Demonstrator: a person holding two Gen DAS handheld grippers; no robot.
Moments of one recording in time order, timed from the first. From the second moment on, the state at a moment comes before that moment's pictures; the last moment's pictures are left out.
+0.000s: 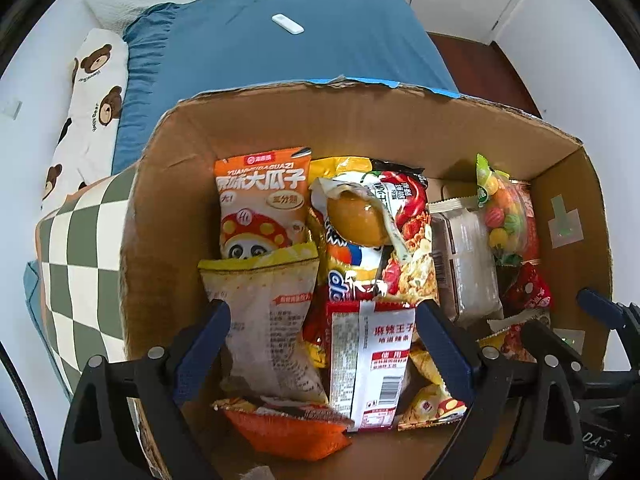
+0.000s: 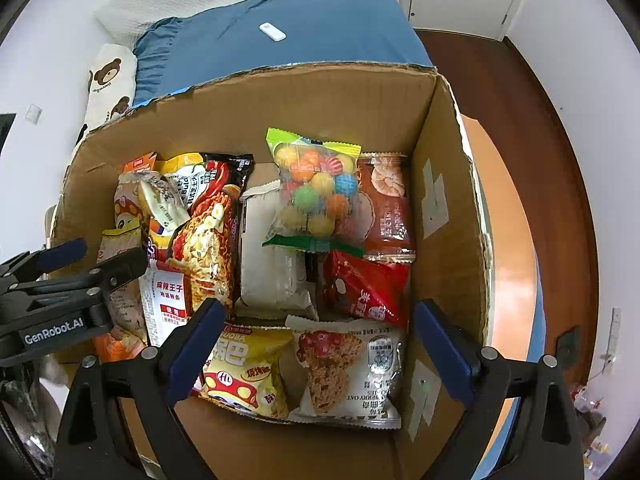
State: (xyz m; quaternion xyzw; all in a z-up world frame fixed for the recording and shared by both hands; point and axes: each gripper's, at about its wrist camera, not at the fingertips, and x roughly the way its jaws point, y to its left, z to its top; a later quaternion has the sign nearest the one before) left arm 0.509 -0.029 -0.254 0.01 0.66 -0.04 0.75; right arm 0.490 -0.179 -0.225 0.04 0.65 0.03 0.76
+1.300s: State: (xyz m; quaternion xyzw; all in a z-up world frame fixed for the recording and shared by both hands) left arm 0.244 -0.002 -0.055 -0.01 0.42 -0.02 0.91; right arm 0.238 -0.177 -0.016 0.00 0.41 0.04 0.91
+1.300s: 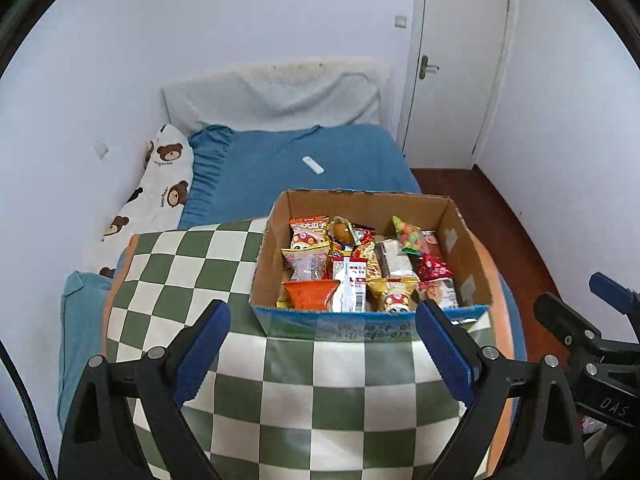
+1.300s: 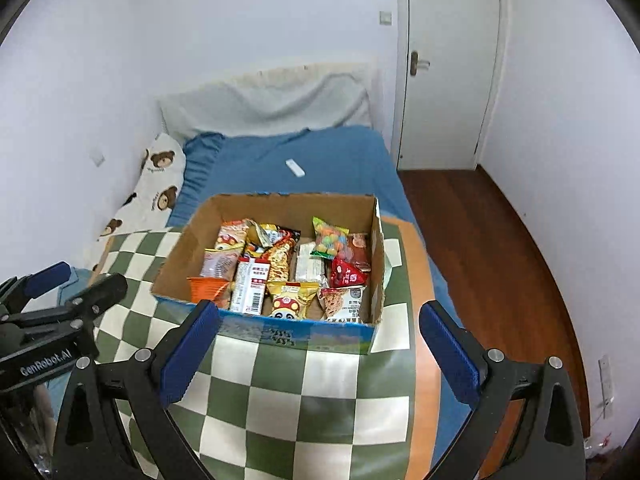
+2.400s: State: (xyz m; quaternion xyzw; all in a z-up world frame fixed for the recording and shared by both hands) left arm 0.167 0.007 -0.020 -0.02 0.37 -0.01 0.93; right arm 0.136 -0.173 0.043 -0.01 0.35 0.04 0.94
